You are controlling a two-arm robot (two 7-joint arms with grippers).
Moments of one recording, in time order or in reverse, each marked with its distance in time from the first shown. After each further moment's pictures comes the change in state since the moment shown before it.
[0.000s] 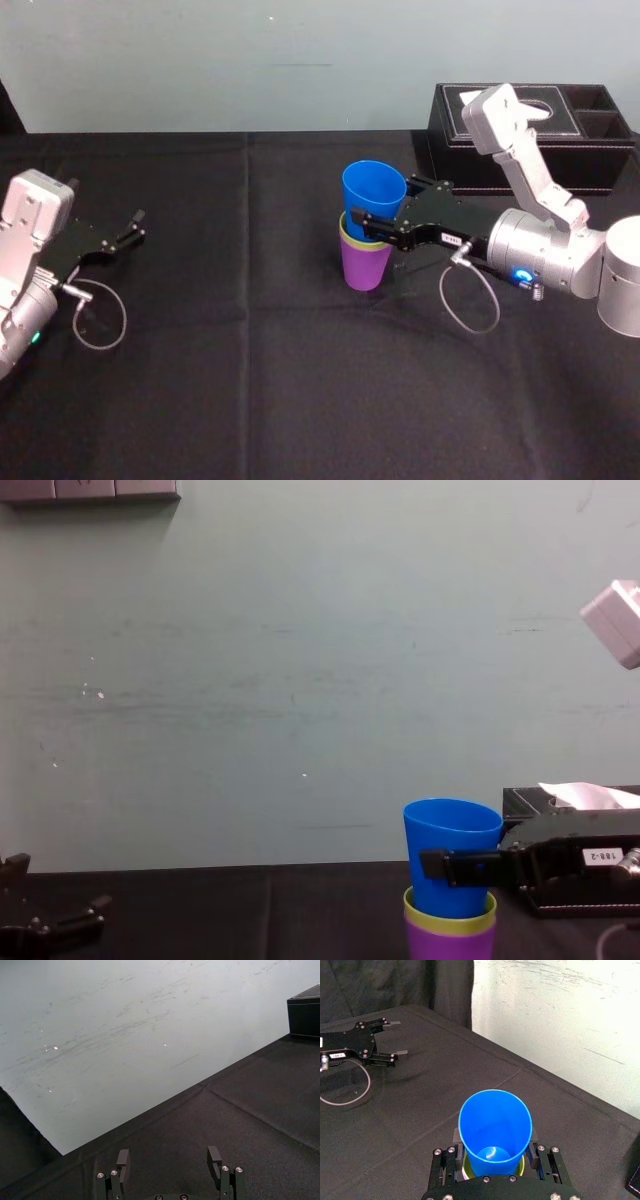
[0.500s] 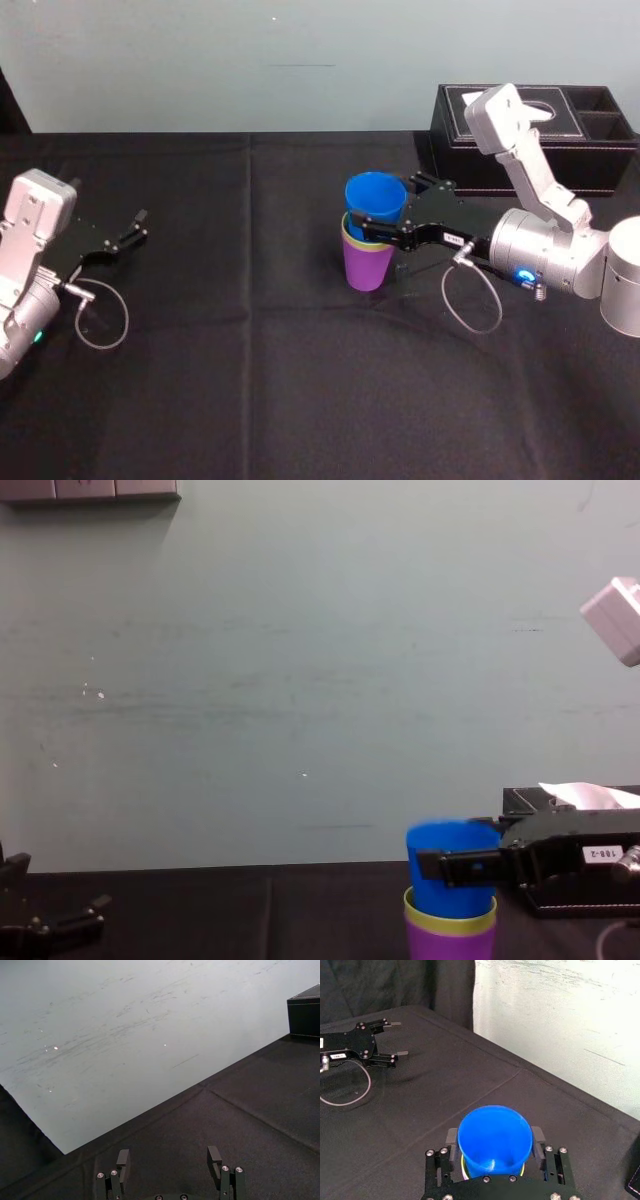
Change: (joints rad) left arm 0.000 0.000 0.000 0.000 0.000 0.000 0.000; right arm 0.001 0.002 0.000 -0.004 0.001 0.002 -0.001
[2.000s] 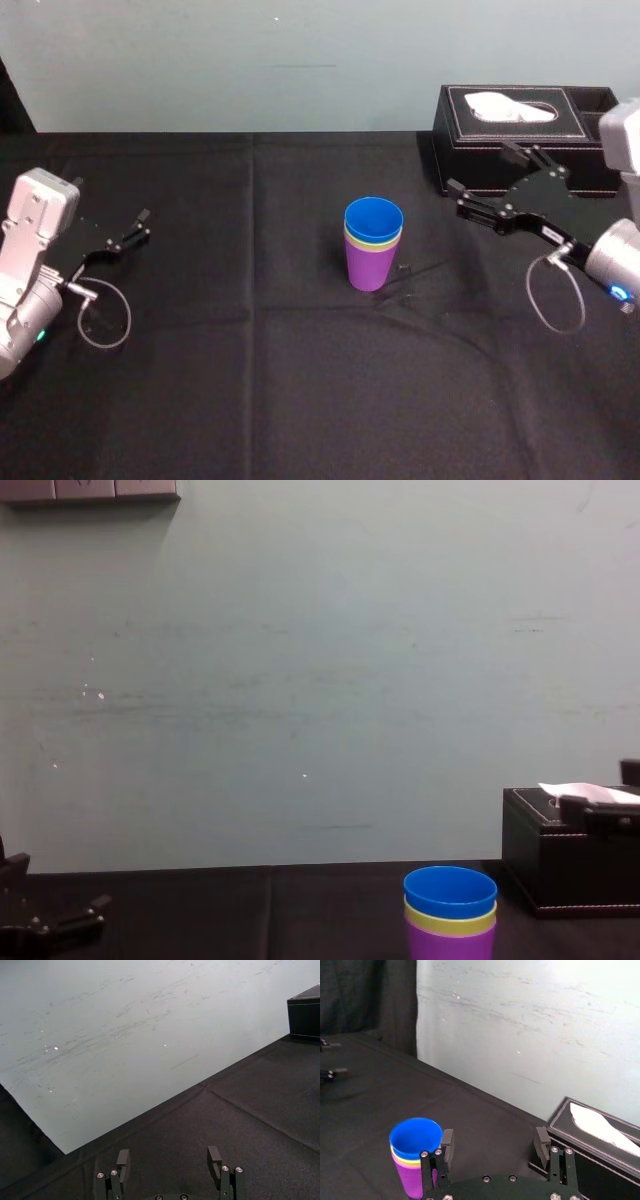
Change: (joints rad) left arm 0.000 0.000 0.000 0.000 0.000 0.000 0.000; right arm -0.224 0.064 0.230 -0.097 -0.035 -0.219 -0.098
